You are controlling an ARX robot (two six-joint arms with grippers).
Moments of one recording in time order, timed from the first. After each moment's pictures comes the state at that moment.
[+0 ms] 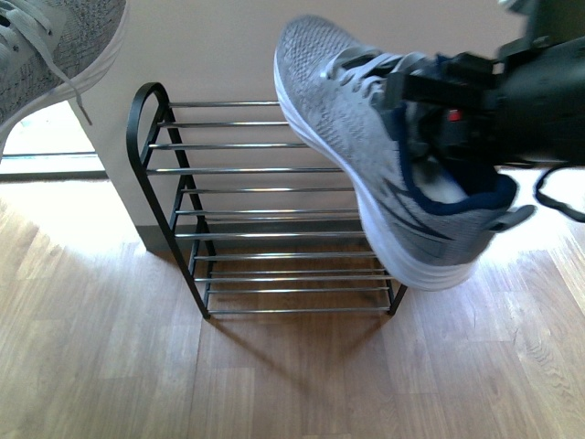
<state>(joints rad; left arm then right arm) -0.20 1.33 0.50 0.36 -0.55 -0.12 0.45 1.84 0.89 0.33 0.15 0.40</state>
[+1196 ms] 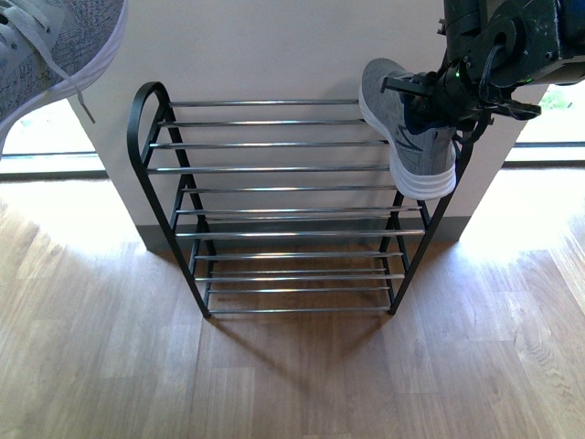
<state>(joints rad) -0.20 1.33 0.50 0.36 -0.55 -0.12 0.23 2.52 1.74 0.13 0.30 0.36</state>
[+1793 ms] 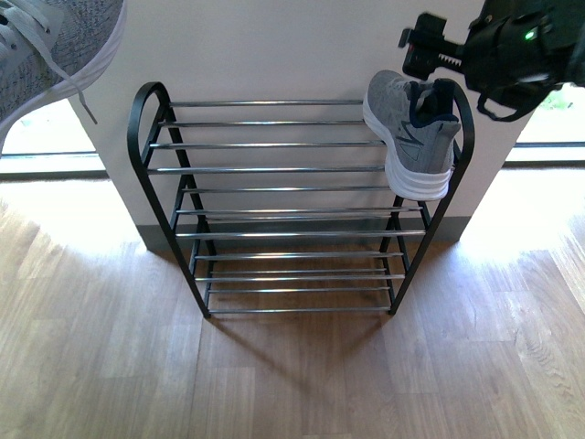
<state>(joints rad) -0.20 1.33 0.50 0.36 -0.55 -0.12 0.21 2.06 1.20 0.42 0.03 0.32</state>
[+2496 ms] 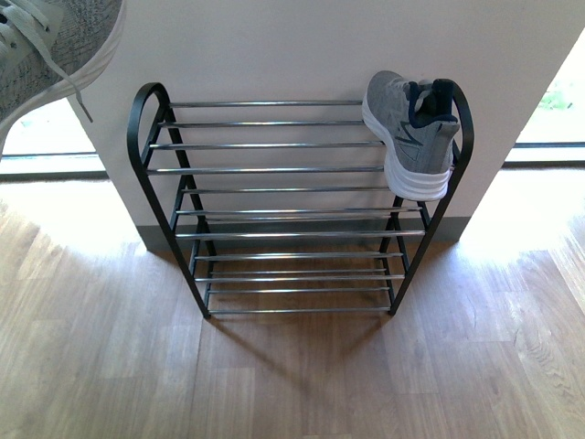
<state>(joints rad) -0.20 1.33 0.50 0.36 -0.55 -0.12 -0.05 0.78 0.35 0.18 -0.45 0.20</state>
